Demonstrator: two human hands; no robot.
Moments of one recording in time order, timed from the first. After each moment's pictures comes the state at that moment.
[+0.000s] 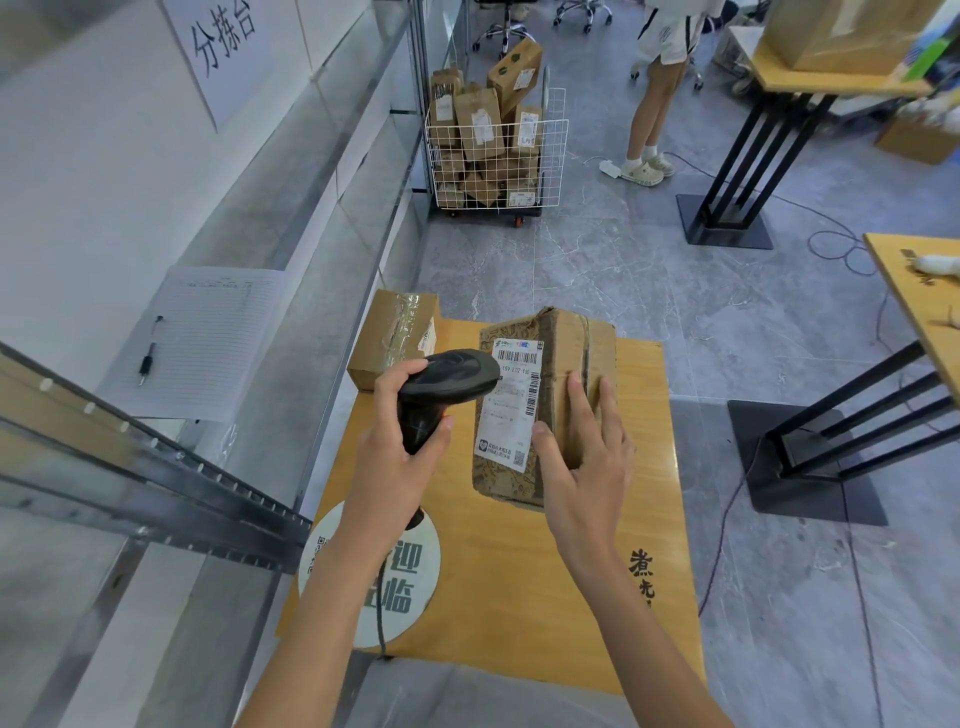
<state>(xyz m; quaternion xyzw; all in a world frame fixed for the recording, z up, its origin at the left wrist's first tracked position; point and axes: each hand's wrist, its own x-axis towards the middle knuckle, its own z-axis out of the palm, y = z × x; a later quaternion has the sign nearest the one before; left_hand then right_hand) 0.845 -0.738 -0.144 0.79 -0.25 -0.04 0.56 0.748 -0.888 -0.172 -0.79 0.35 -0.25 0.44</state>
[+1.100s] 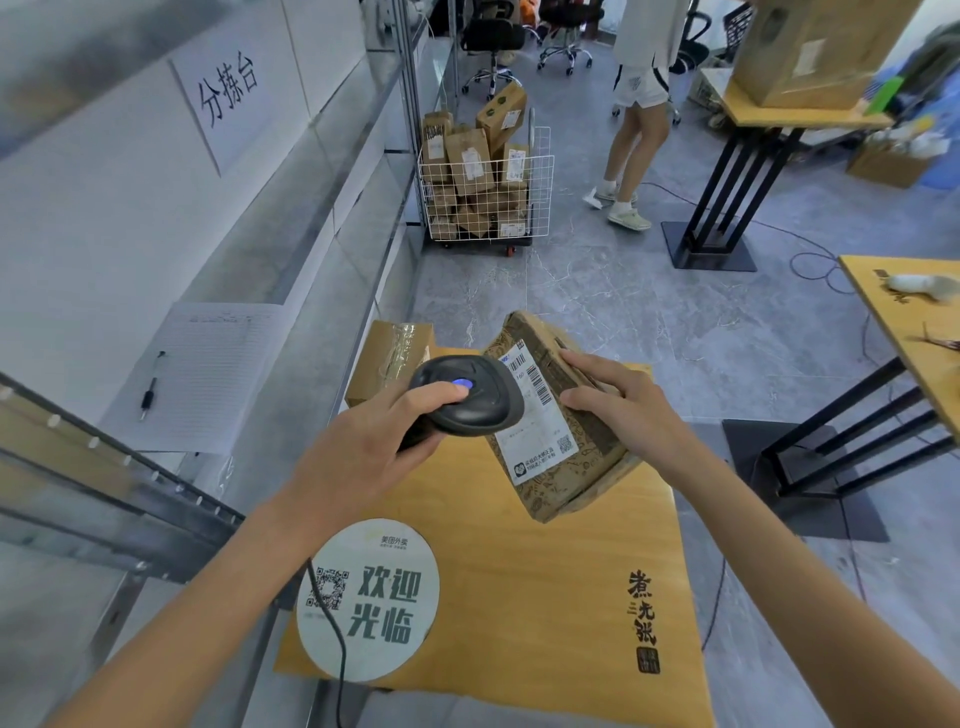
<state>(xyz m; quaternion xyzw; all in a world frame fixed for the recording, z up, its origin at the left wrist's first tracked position) 0.883 -0.725 -0.093 0.77 -0.55 0.06 0.32 0.765 -0.980 -0.089 -0.78 0.26 -0.04 0.57</state>
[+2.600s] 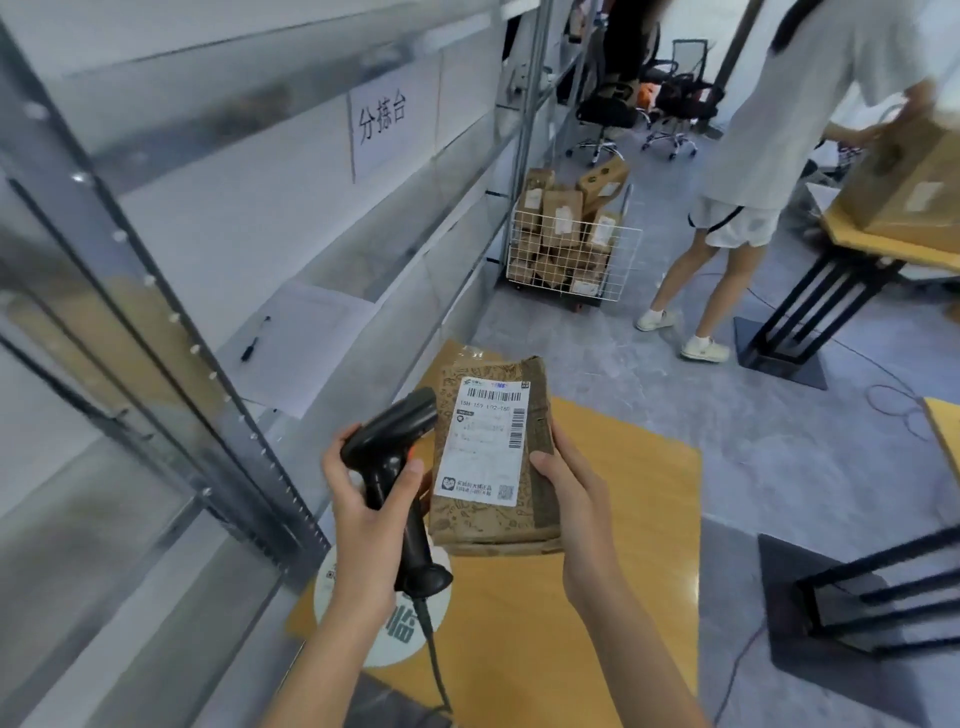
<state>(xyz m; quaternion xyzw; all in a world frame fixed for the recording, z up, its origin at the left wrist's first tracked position) 0.800 -0.693 -0.124 0.63 0.05 0.01 0.77 0.768 -0.863 -0.109 -0.60 0.25 -0.09 0.75</state>
